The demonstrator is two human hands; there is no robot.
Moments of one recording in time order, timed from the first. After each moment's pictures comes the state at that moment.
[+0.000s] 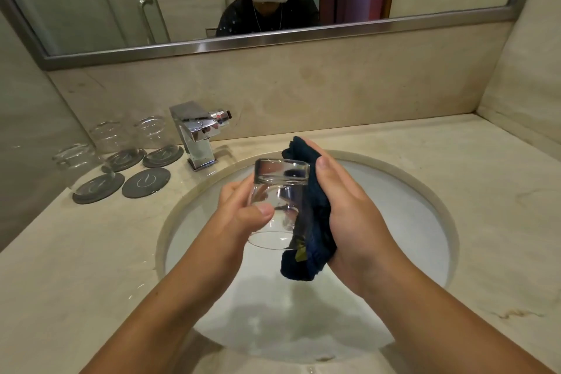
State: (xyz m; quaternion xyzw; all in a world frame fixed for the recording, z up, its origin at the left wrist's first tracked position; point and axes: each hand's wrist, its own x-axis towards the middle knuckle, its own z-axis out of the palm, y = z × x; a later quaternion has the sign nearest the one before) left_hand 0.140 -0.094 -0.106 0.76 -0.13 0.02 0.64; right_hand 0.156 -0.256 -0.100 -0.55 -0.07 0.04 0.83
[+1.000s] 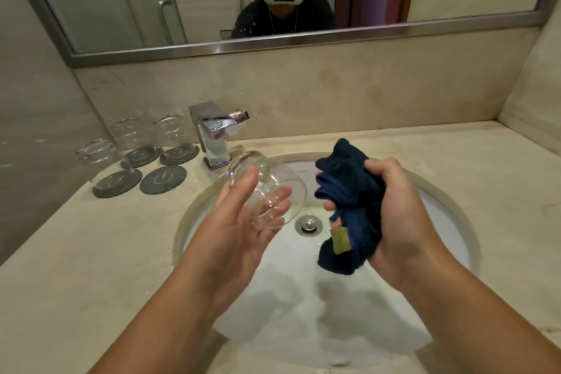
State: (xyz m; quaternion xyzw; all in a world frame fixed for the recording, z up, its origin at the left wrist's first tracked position) left_hand 0.131 -0.092 -0.087 0.55 0.05 -0.04 0.83; right_hand 0.161 -0.278 -0.084 -0.51 0.04 0.10 0.85
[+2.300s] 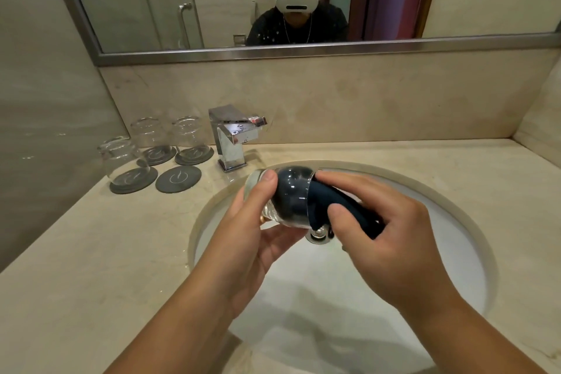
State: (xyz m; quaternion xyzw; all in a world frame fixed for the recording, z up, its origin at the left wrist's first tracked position) left_hand 0.129 -0.091 -0.085 0.53 0.06 -0.01 0.85; right_hand 0.141 -0.266 -0.093 -0.78 -0.24 -0.23 0.53
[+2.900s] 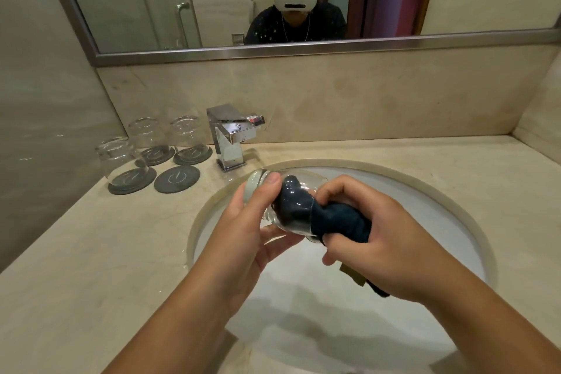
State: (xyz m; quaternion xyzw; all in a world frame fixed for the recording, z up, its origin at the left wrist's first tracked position) left_hand 0.132 -0.085 -0.091 0.59 0.05 -0.01 0.81; right_hand 0.144 -0.279 -0.075 -0.82 -0.23 0.04 0.52
